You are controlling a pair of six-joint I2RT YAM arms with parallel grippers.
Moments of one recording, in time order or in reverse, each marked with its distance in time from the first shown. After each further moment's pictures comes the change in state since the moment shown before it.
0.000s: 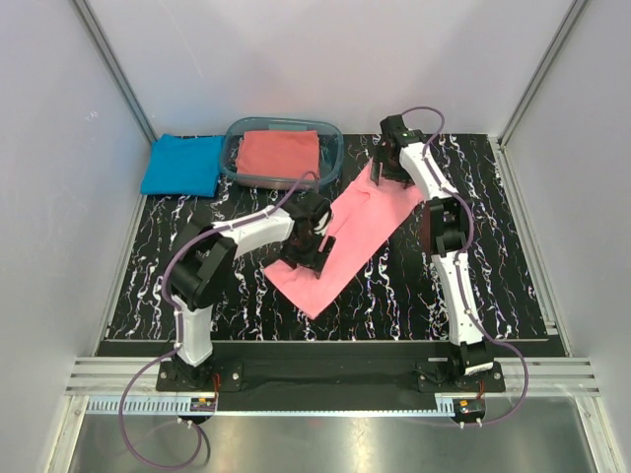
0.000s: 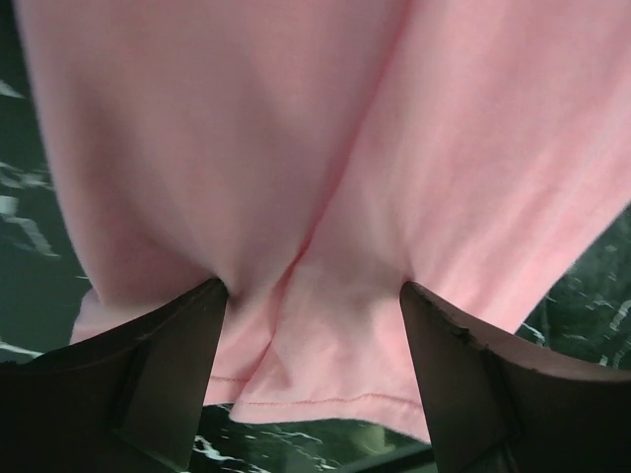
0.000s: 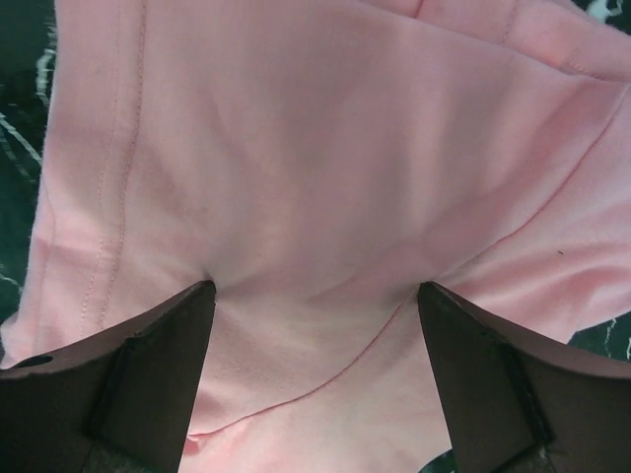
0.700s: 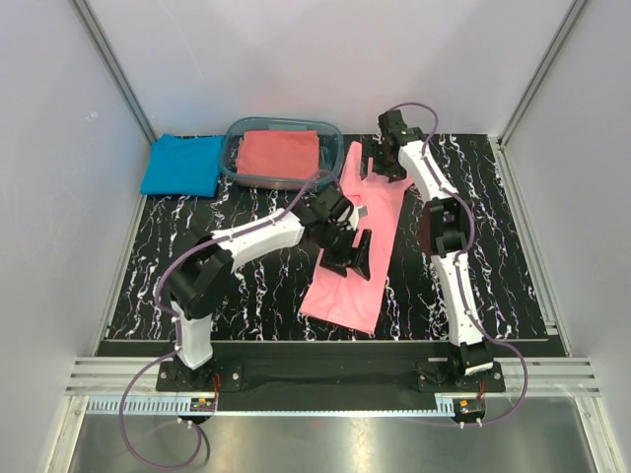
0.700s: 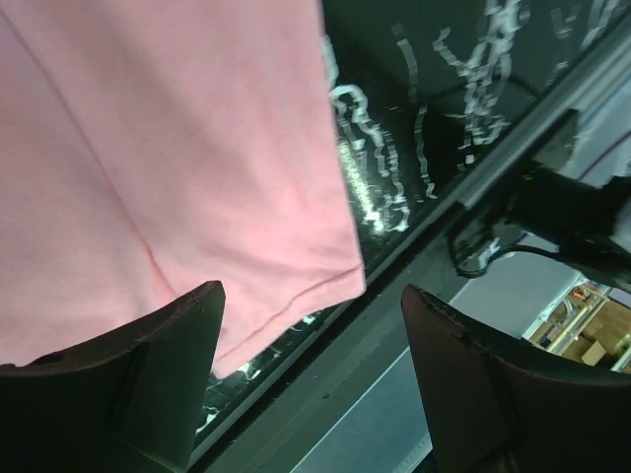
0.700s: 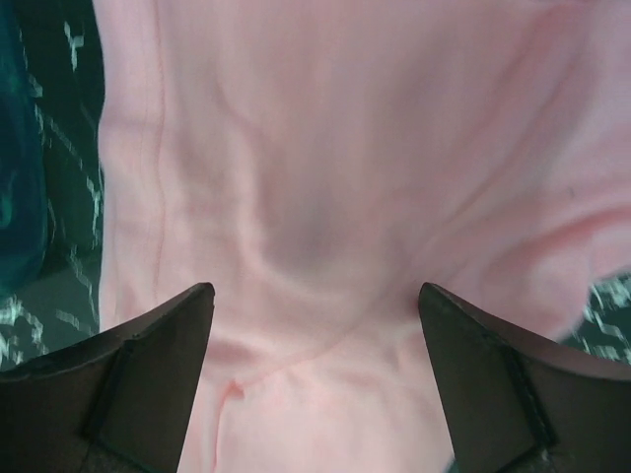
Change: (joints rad) left arm -0.130 -0.037 0.069 0.152 0.433 -0.275; right arm 0.016 -0.001 0.033 0.075 -0.237 -0.070
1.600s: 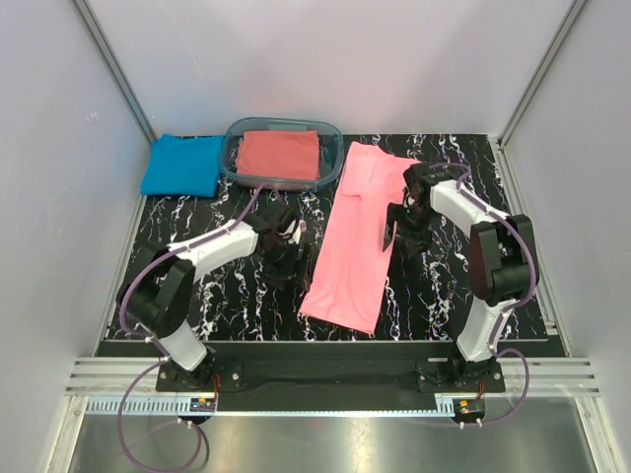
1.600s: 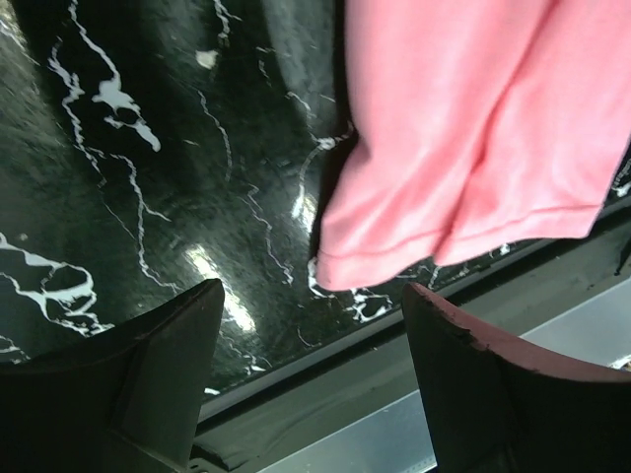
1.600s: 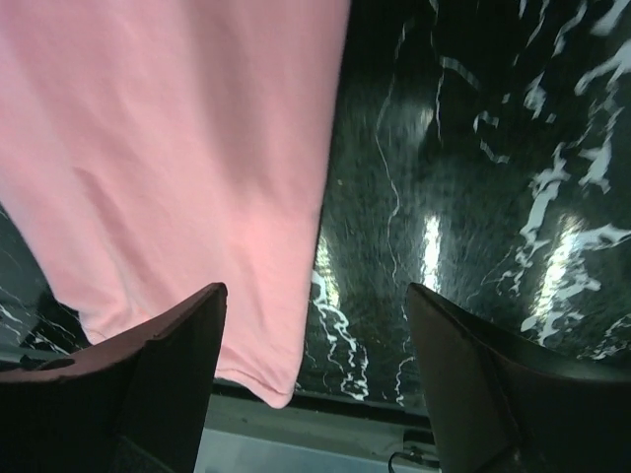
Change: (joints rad) left arm 0.206 -0.273 -0.357 -0.145 -0.186 0.107; right arm -0.016 -0.793 -1.170 -0.005 -0.146 0.113
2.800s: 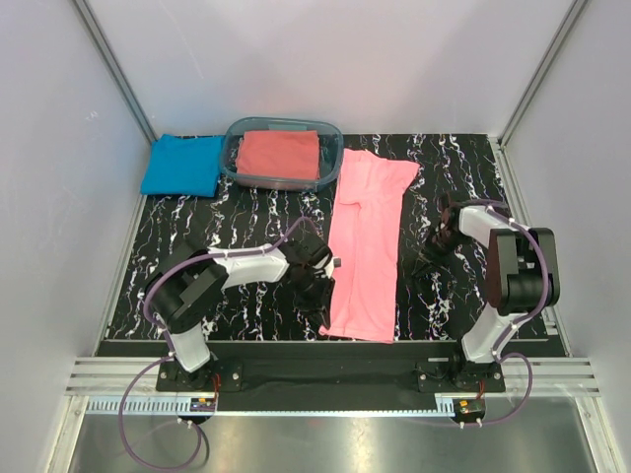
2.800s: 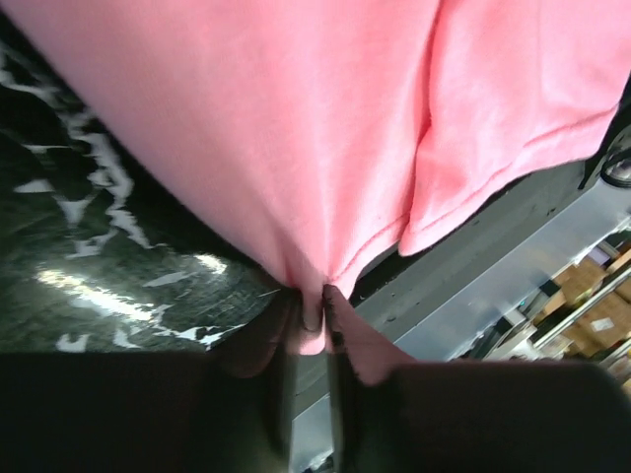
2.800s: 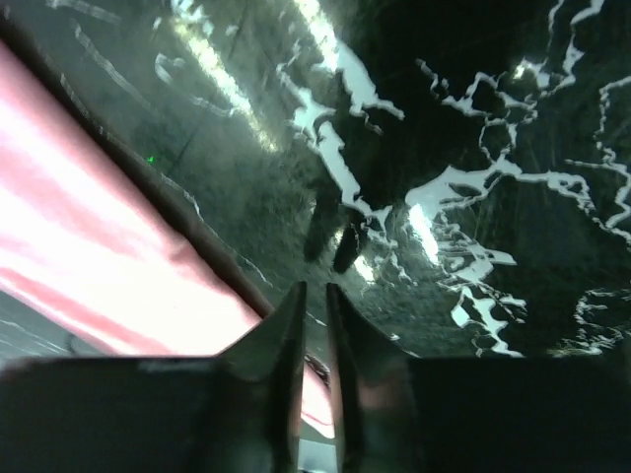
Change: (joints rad) left arm -0.243 0.128 -0.094 0.222 0.219 -0.158; right arm -0.214 -0.114 -0.397 0.199 -0.097 0.132
